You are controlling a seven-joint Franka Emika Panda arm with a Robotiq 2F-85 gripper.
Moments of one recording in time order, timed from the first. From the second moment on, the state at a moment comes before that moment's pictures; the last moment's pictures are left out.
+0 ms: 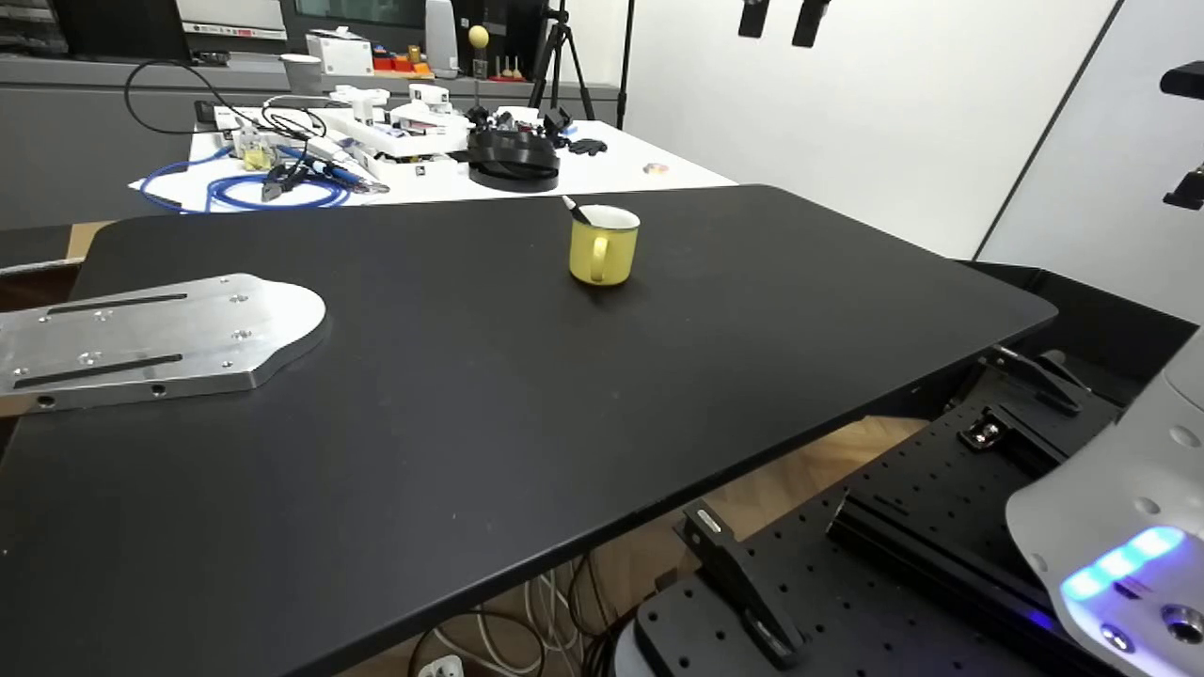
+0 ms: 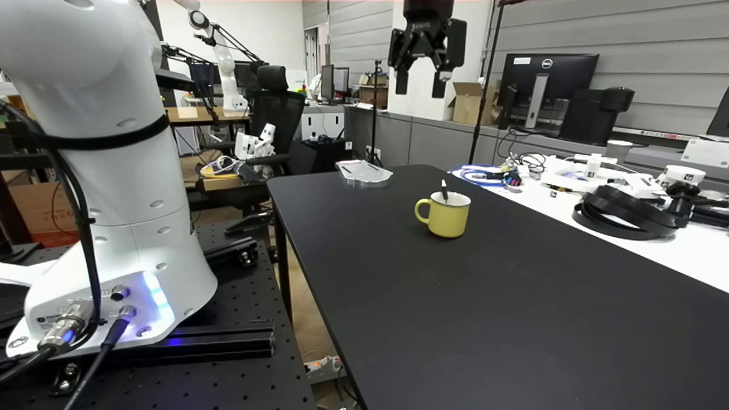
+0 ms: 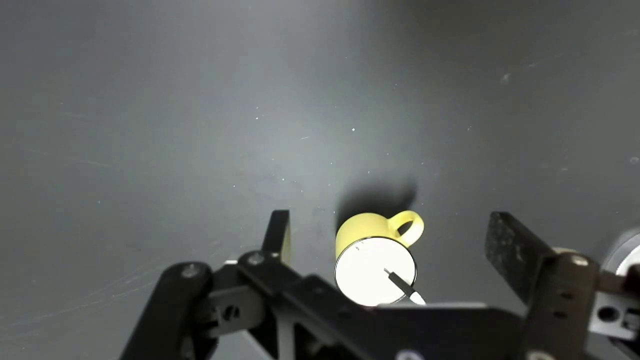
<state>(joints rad) 0.00 -0.36 -0.01 -2.43 0.00 2.06 -0.12</state>
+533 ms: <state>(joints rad) 0.02 0.03 0.04 -2.14 -0.14 2.08 -0.13</state>
